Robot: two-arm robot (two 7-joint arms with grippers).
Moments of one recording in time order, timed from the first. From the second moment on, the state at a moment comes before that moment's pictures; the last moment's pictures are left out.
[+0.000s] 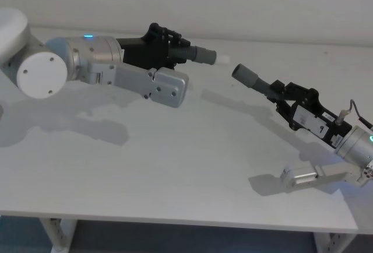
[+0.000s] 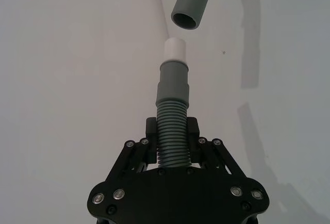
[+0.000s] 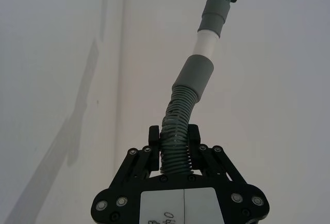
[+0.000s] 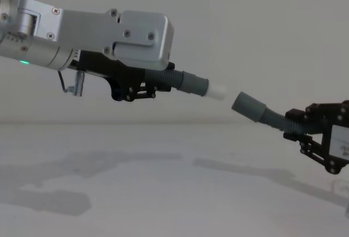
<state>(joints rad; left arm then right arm) -0.75 0.59 0.77 -1.54 0.54 -0.20 -0.54 0.43 0.59 -0.61 -1.21 -1.09 -0.50 -0.40</state>
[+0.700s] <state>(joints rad) -0.75 0.59 0.77 -1.54 0.54 -0.20 -0.54 0.45 0.59 -0.62 -1.21 -1.08 -0.48 -0.37</state>
